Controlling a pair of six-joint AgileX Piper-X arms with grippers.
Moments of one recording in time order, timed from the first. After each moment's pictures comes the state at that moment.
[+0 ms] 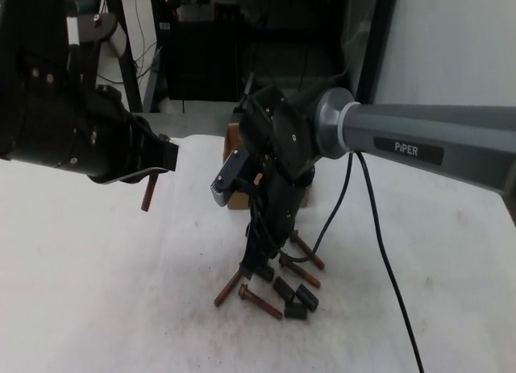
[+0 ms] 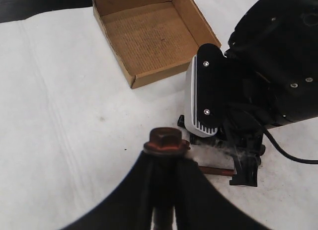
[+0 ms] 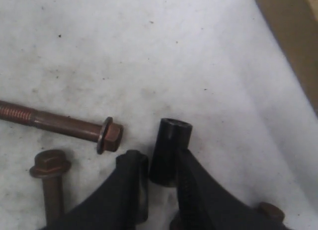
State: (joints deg) left arm -15.8 68.8 -55.1 37.6 17.7 0.0; right arm 36.8 119.4 -89.4 48.8 -3.4 -22.7
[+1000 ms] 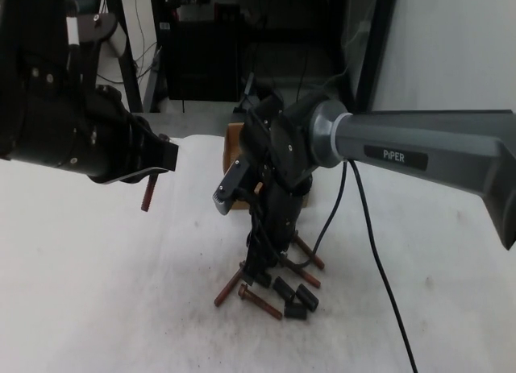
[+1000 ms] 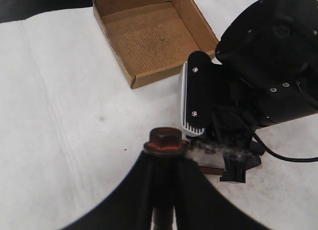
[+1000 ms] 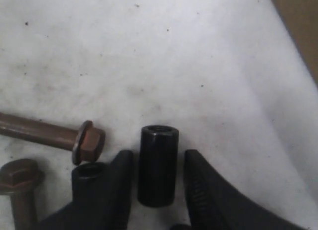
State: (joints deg) left arm -15.8 68.8 -55.1 37.6 17.7 0.0; right arm 36.6 122.2 -89.9 48.1 -2.4 -22.7
